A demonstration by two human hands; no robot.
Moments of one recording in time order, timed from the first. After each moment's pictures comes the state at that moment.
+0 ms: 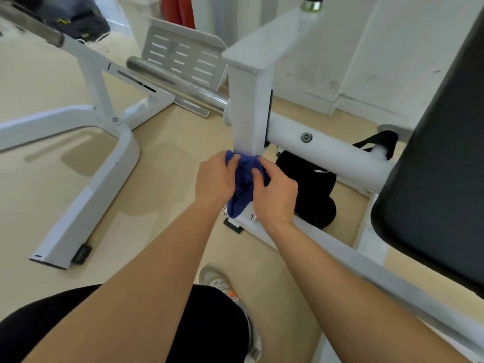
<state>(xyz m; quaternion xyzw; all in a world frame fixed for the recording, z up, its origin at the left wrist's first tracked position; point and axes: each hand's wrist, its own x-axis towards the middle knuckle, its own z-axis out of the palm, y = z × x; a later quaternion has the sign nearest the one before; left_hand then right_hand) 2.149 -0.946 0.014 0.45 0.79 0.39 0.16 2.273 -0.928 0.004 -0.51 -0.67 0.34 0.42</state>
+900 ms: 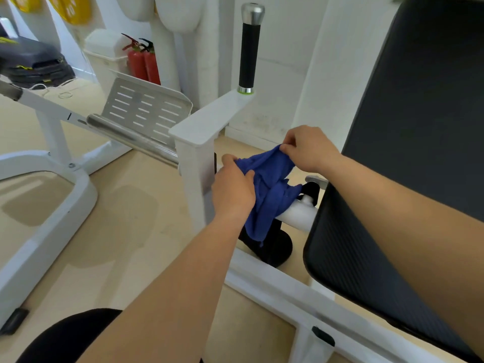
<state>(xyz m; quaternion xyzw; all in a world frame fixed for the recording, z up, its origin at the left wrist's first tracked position) 2.258 -0.875 0.108 0.43 0.76 0.48 0.14 2.389 -0.764 0.182 -0.52 -0.84 0.08 0.12</state>
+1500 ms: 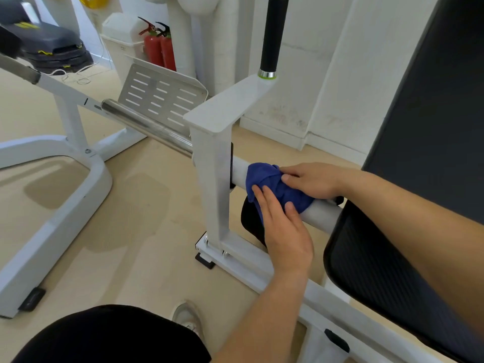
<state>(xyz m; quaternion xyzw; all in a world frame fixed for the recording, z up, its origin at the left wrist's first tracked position) 2.354 -0.906 0.044 0.35 0.70 0.59 0.18 2.383 -0.788 0.146 -0.39 -0.89 0.21 -0.12</state>
